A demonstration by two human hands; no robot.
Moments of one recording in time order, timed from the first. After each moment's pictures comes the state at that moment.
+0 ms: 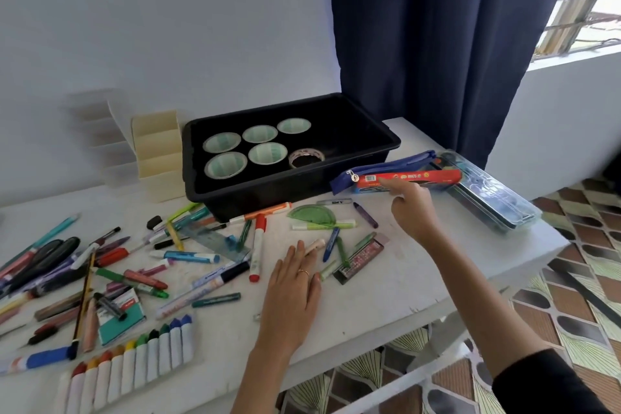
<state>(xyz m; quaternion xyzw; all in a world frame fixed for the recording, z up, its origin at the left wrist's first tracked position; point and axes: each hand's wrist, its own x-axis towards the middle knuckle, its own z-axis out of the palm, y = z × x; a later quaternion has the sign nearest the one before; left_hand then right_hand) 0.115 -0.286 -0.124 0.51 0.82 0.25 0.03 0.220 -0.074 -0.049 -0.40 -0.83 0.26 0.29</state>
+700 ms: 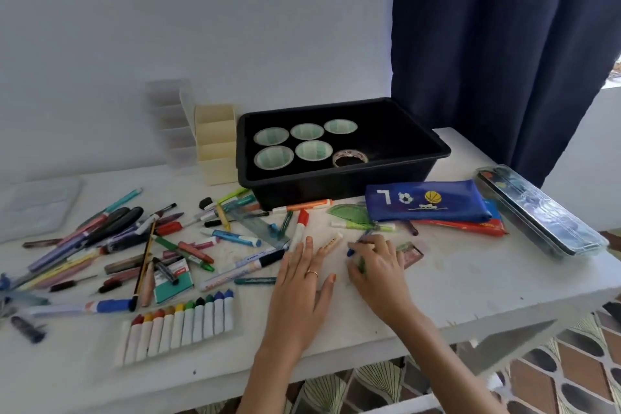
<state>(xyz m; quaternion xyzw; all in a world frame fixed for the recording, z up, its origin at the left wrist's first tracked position) 0.107 -0.324 -0.112 0.45 0.86 0.25 0.01 0.188 -0.186 -0.117 -0.31 -0.92 0.18 0.17</state>
